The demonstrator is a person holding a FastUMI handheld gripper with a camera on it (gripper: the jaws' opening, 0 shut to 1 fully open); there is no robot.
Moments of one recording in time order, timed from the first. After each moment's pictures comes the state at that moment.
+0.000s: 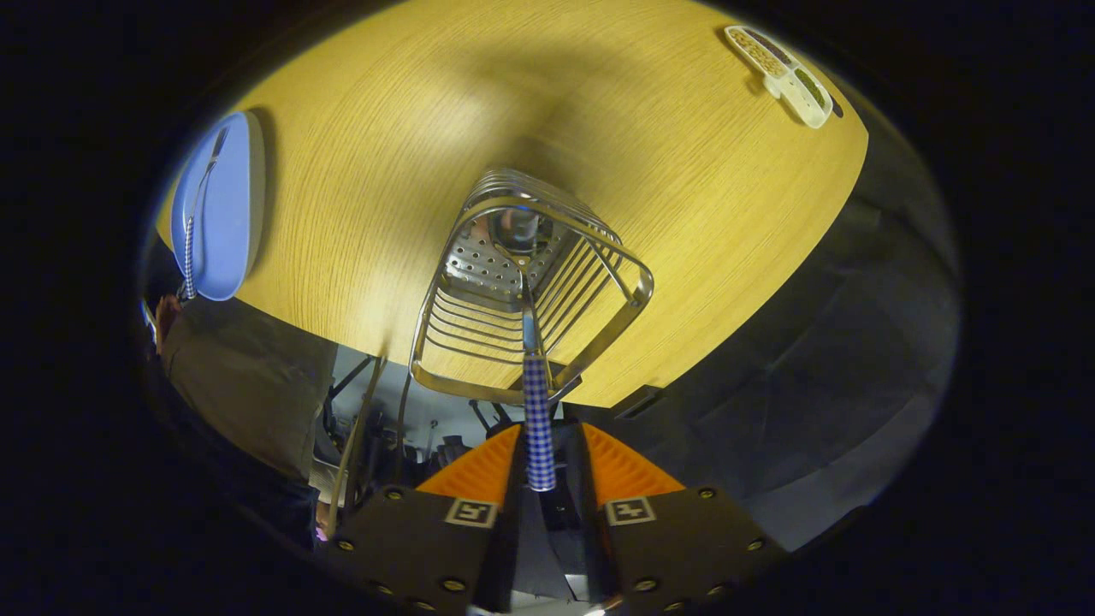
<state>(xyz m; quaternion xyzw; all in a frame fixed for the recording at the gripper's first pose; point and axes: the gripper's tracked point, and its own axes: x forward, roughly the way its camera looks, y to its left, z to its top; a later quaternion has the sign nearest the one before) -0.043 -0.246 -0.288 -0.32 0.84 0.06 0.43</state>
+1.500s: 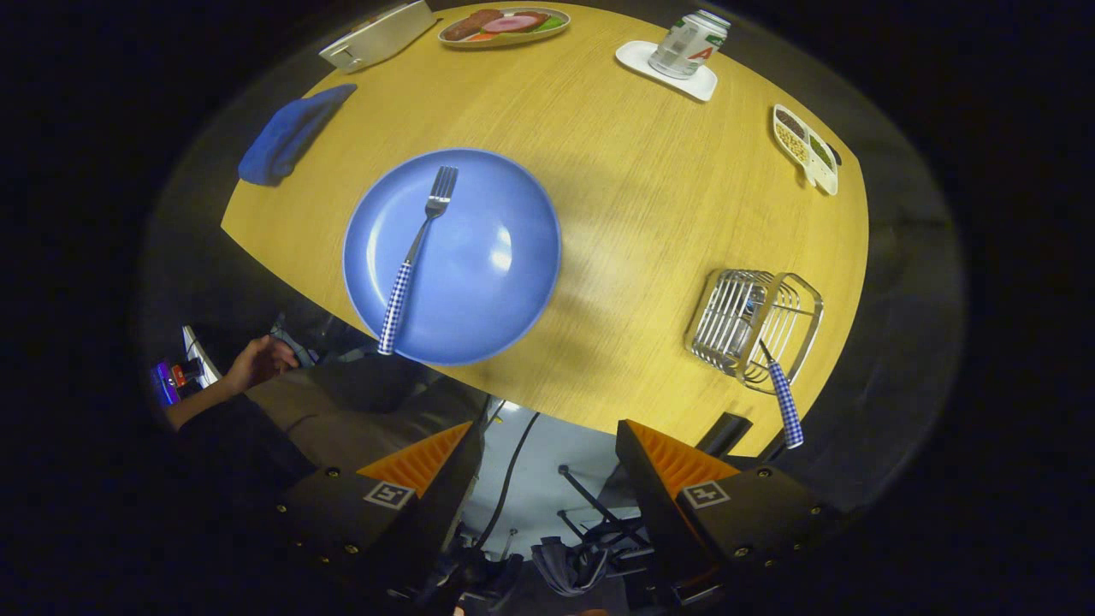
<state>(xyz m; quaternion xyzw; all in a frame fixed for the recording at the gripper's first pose) -0.125 -0.030 -0.294 -0.16 0.74 0.16 0.64</state>
